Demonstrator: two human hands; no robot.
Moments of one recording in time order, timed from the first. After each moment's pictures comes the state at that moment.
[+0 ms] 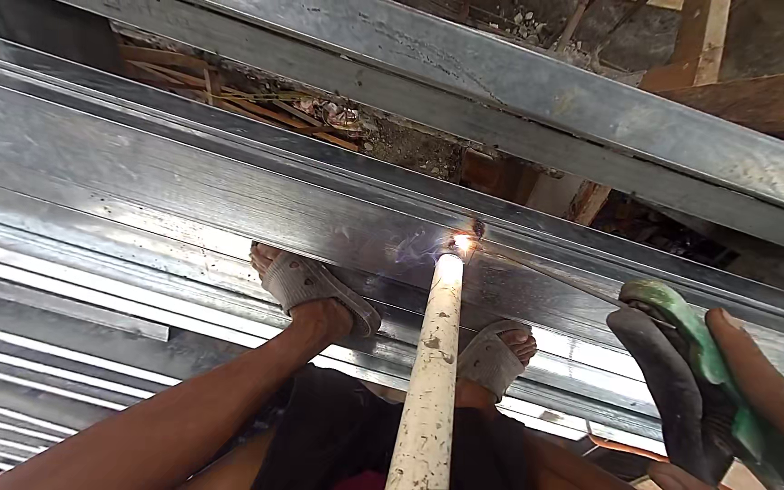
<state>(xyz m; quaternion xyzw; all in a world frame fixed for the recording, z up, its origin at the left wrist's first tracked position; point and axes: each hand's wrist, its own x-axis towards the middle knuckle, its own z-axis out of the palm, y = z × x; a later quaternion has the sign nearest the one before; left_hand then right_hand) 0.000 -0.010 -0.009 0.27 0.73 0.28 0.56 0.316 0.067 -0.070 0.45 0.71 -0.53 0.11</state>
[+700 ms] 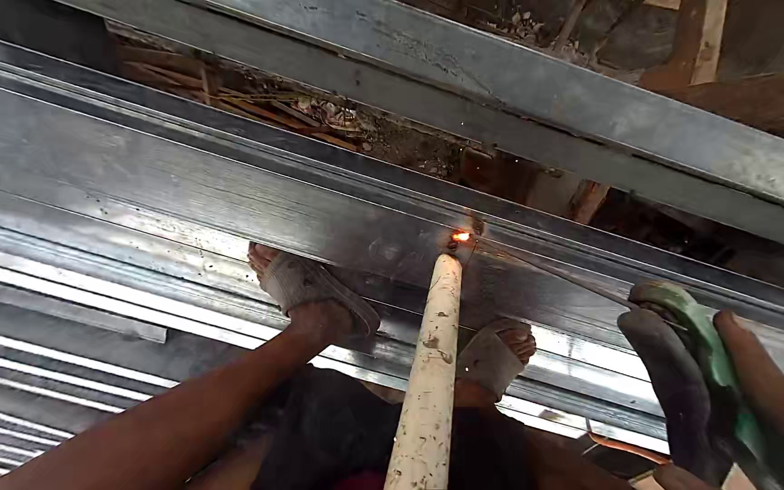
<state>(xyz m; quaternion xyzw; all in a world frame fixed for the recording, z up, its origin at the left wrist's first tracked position) -0.021 -0.004 -0.016 0.28 0.66 0.27 0.64 0.321 0.058 -0.072 0.46 0.69 -0.55 0.08</state>
